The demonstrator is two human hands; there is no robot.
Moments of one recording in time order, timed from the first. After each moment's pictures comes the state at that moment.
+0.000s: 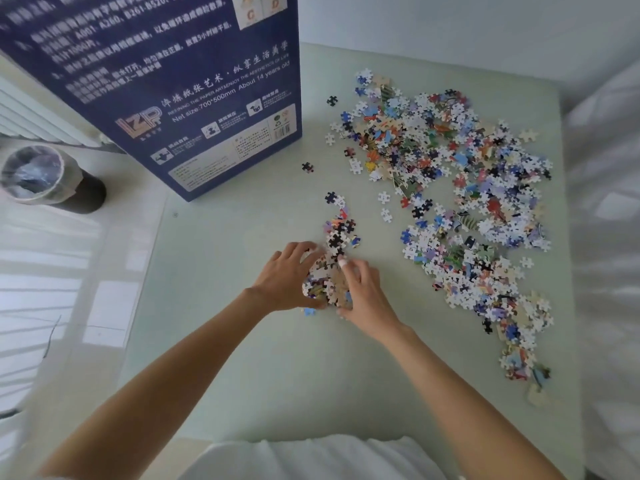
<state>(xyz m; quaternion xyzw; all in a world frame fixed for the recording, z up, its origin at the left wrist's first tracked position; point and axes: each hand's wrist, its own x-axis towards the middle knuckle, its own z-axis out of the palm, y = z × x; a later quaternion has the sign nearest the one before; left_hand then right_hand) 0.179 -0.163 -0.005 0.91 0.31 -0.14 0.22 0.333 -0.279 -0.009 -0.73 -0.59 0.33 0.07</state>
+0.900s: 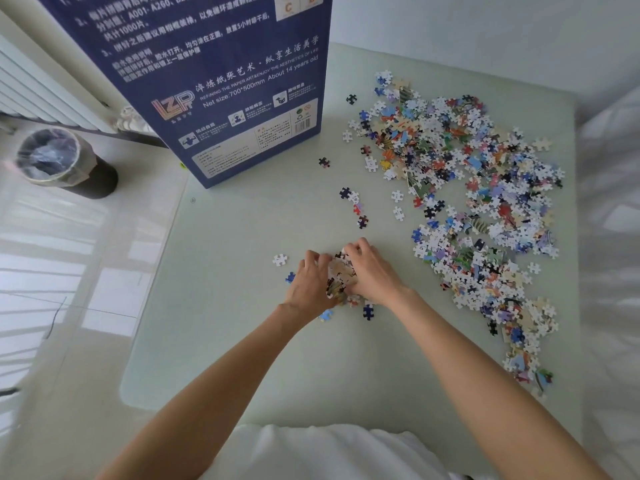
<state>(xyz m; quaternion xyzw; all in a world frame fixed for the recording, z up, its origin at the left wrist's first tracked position) 0.195 -0.211 -0.007 0.80 0.47 -0.07 0.36 0.340 -0.236 -0.001 -0.69 -0.66 0.29 -0.05</state>
